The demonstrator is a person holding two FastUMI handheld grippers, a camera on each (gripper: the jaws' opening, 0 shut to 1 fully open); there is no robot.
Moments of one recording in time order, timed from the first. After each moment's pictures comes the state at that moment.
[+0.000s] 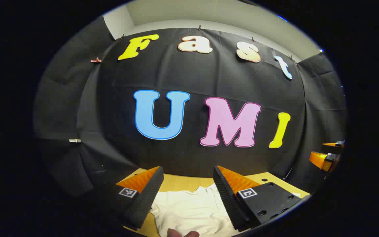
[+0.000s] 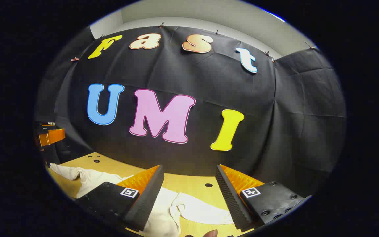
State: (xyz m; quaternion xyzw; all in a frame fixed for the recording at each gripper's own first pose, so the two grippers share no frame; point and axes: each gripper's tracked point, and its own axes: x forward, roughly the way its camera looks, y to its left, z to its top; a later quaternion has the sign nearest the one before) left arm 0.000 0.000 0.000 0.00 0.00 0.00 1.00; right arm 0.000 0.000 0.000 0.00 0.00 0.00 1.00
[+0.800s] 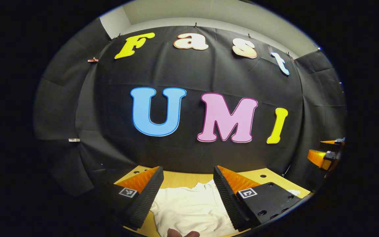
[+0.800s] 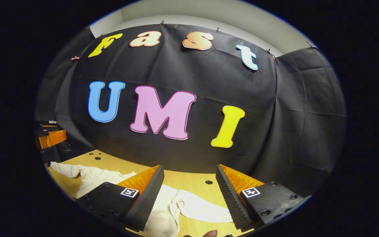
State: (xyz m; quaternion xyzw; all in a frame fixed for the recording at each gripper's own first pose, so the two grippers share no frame) left arm -0.007 -0.014 -0.010 0.01 0.02 -0.01 1.00; right arm 0.002 -0.012 -0.014 0.00 0.02 0.00 1.00
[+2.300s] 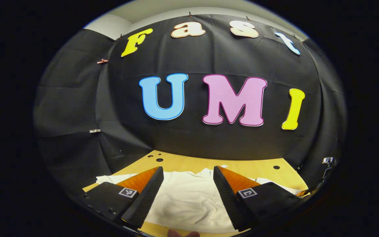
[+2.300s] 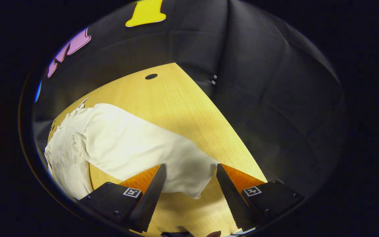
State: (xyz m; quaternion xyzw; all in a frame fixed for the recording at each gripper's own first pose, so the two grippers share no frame) left arm -0.021 -0.096 -0.055 0.02 0.09 0.13 0.99; right arm 0.037 -0.211 -0.424 0.14 0.46 -0.08 0.87
